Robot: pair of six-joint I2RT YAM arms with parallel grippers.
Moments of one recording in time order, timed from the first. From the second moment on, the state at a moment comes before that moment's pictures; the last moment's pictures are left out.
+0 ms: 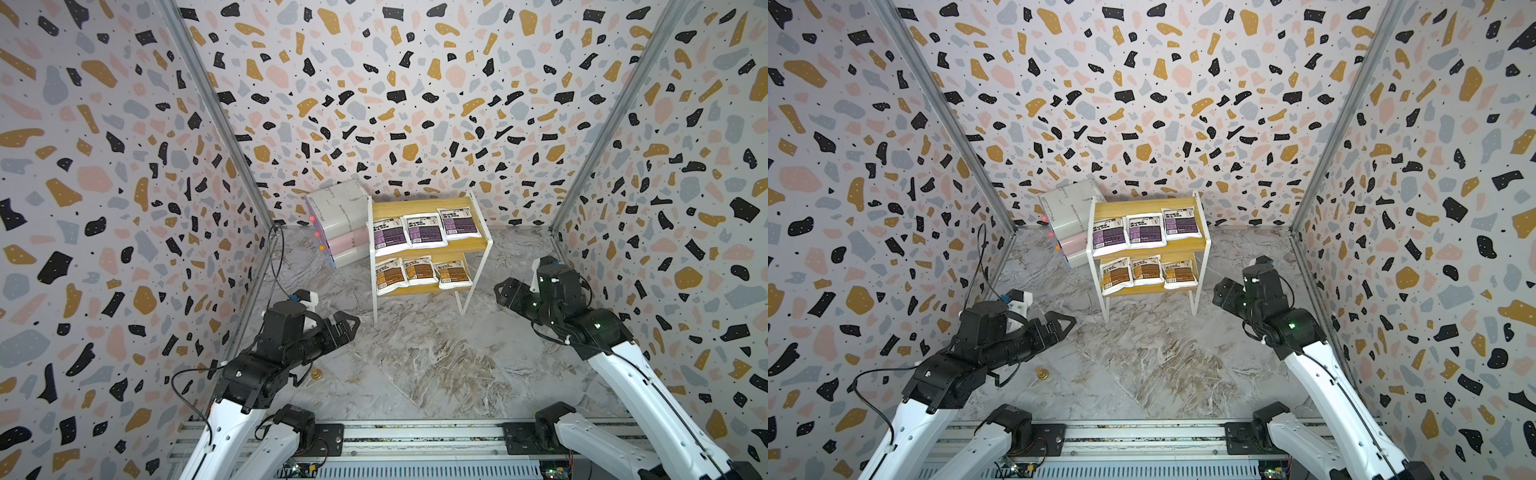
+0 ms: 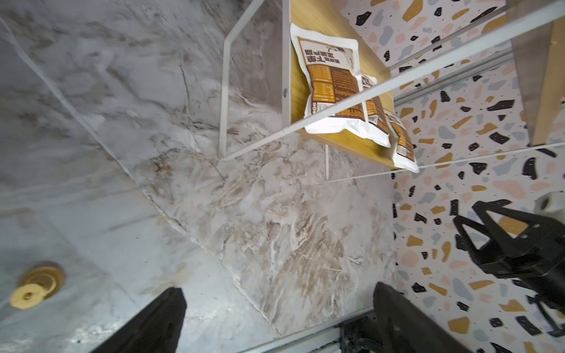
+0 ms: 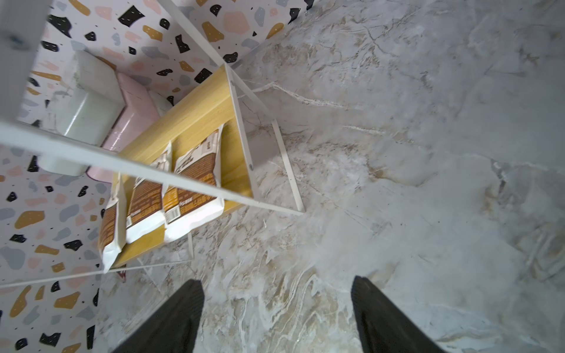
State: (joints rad) left arm -0.32 0.66 0.88 -0.93 0.24 -0.73; right arm 0.34 0.99 1.07 -0.81 0.02 0.68
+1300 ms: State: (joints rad) left arm -0.08 0.99 0.48 0.00 -0.15 -0.05; right arm -0.01 1.42 0.34 0.57 0.12 0.00
